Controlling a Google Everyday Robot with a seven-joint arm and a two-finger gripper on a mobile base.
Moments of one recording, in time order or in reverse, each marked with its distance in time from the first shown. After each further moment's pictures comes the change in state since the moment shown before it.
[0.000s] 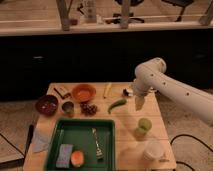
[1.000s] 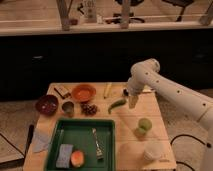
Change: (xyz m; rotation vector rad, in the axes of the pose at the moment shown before) arm -0.027 -0.024 0.032 -0.001 -0.088 -0.030
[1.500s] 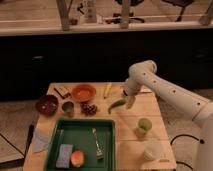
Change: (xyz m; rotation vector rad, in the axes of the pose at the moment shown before) arm -0.012 -0.006 0.018 -0.010 -0.040 -0.017
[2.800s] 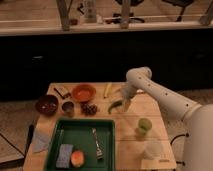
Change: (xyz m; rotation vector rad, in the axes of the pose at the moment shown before) arm -0.004 -0.004 0.056 -0.026 -0.073 -0.013
